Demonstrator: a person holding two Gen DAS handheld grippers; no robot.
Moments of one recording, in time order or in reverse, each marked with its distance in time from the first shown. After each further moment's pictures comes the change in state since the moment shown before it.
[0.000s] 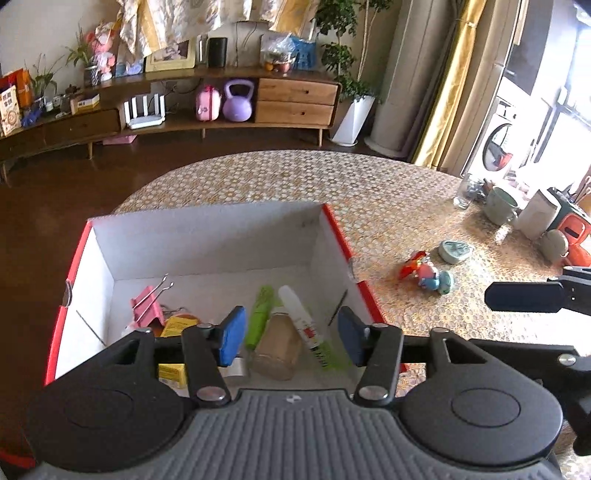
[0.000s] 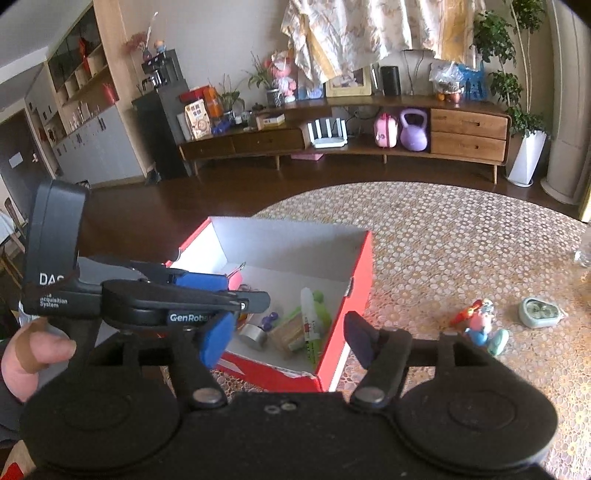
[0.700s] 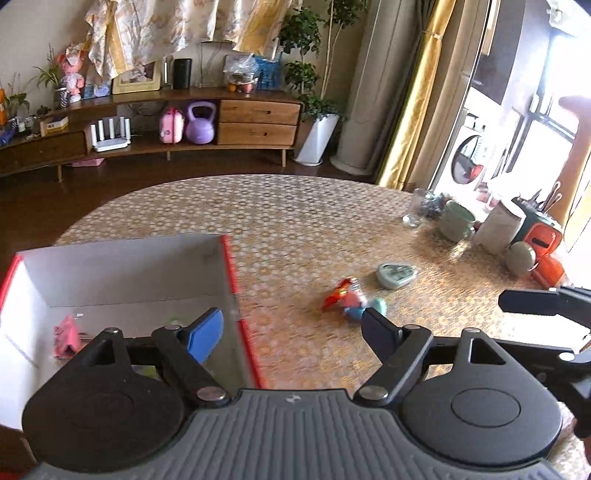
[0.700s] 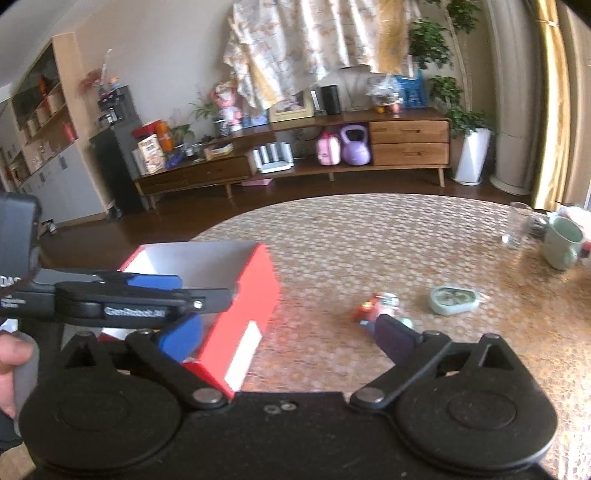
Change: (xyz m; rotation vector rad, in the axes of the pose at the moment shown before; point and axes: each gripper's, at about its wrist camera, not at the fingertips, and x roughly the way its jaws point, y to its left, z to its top) left arm 0.014 -0.090 0.014 0.018 -0.068 -0.091; right arm -0.053 -0.102 -0.032 0.103 -0.080 -0.125
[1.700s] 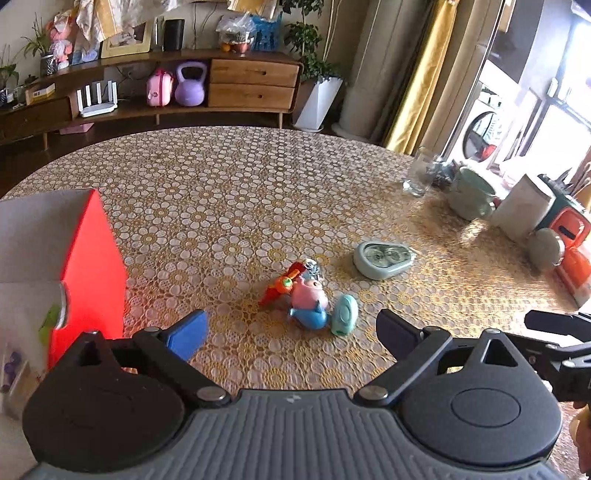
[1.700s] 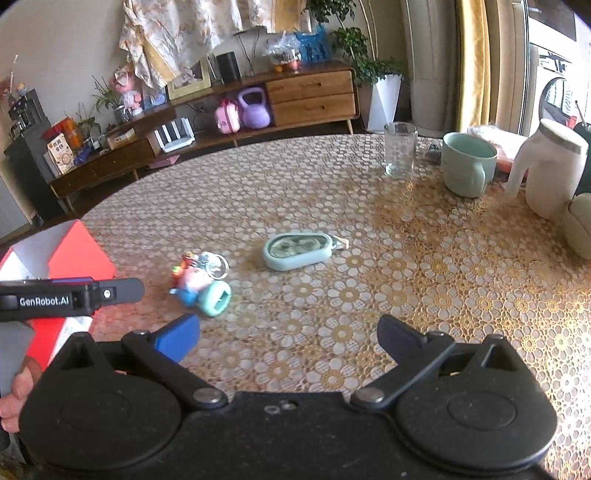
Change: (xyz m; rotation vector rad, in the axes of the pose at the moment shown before) left arm 0.138 -0.068 -0.007 -0.034 0.105 0.036; right arm 0.059 -0.165 -0.035 0.143 0.111 -0.189
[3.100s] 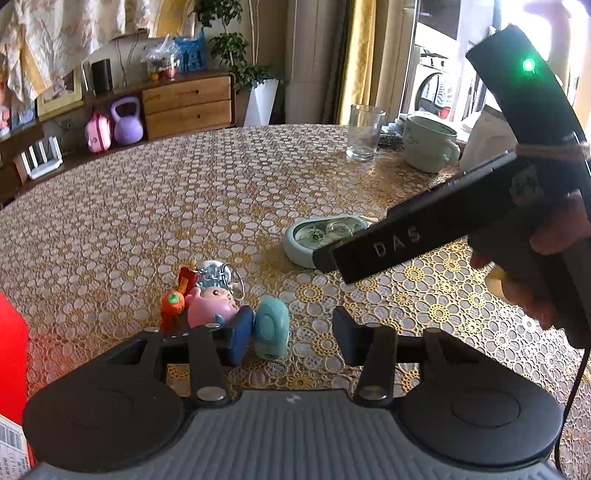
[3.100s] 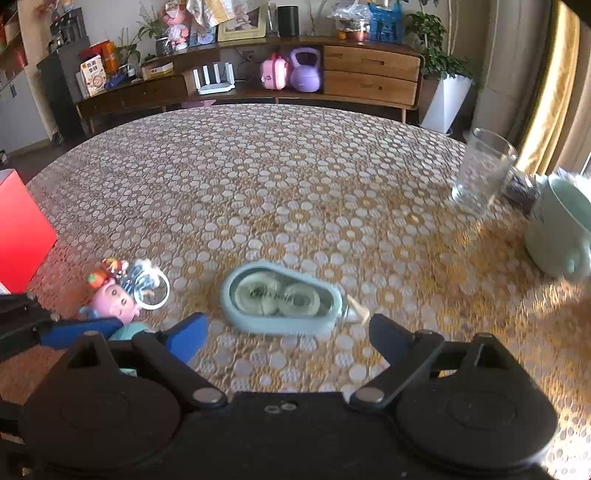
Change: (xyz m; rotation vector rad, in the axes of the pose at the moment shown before) left arm 0.071 -0.061 -0.023 0.244 -0.047 -0.066; right arm 0.130 -0.009 0.065 -0.287 0.110 0.060
